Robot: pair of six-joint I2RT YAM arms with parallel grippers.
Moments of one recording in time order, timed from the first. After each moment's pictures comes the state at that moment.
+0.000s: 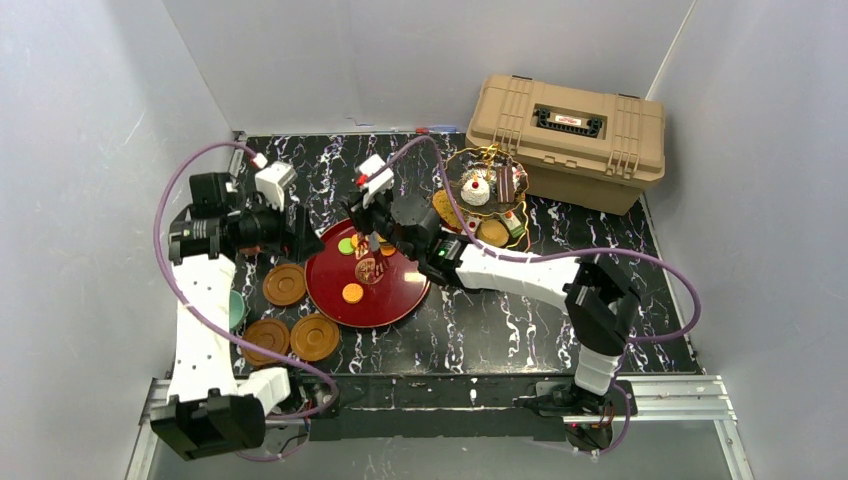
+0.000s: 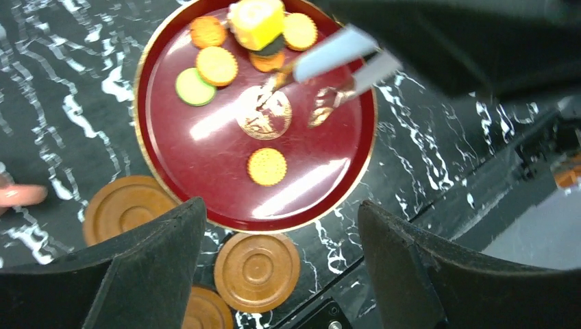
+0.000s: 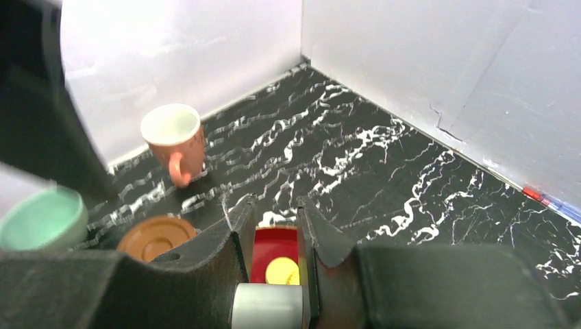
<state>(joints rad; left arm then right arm) 0.17 1.12 1.29 -1.09 0.66 0.32 1.11 1.78 1.33 0.48 0.23 -0.04</state>
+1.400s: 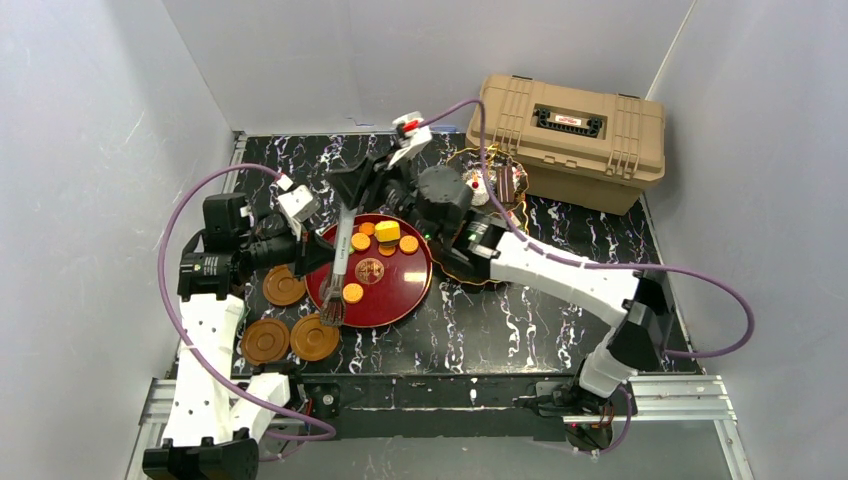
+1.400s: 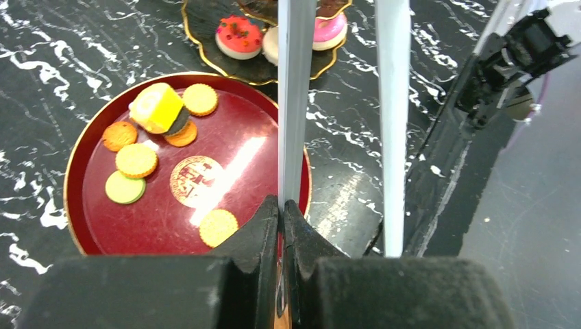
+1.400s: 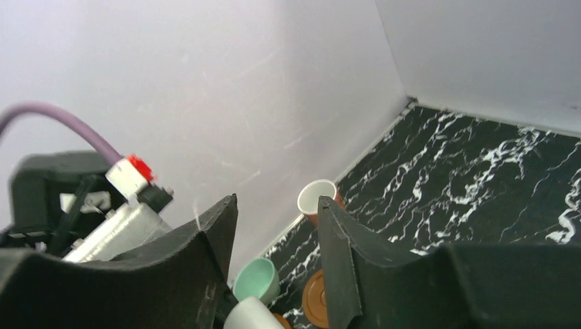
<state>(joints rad) 0.03 0.91 1.12 -0.97 0.94 0.48 1.13 1.64 1.53 0.28 0.20 0.48</state>
